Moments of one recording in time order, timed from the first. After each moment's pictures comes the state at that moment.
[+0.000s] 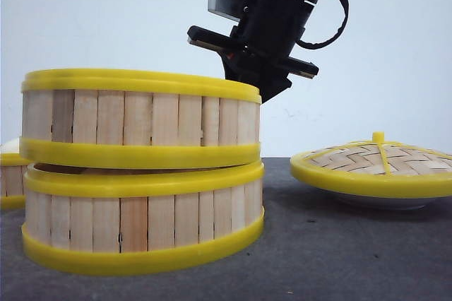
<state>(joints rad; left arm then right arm) -0.08 0.82 0.84 -0.61 0.00 -0.01 0.66 1.72 1.32 -0.48 -0.07 0.23</state>
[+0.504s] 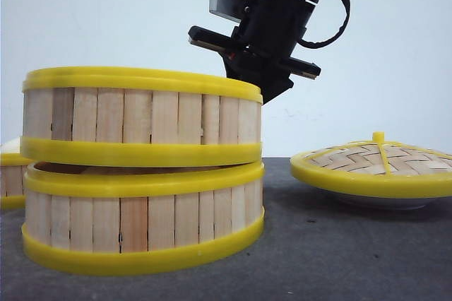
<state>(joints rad) -0.08 0.82 0.84 -0.61 0.00 -0.01 0.66 1.72 1.32 -0.50 -0.07 0.23</state>
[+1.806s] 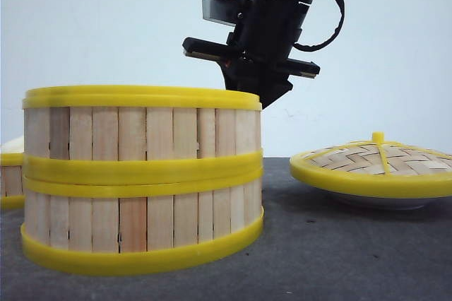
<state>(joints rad) -0.08 0.82 0.84 -0.61 0.00 -0.01 0.70 1.73 1.33 -0.50 0.02 0.24</state>
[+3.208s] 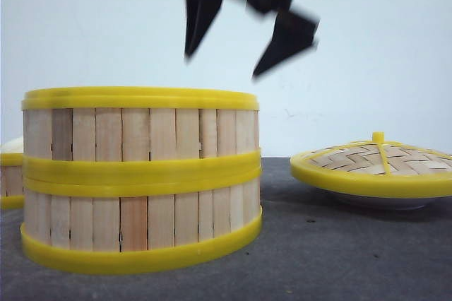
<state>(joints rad) 0.04 0.97 0.91 -0.51 -0.01 -0.02 0.68 1.52 1.36 -0.58 -0.07 0.18</state>
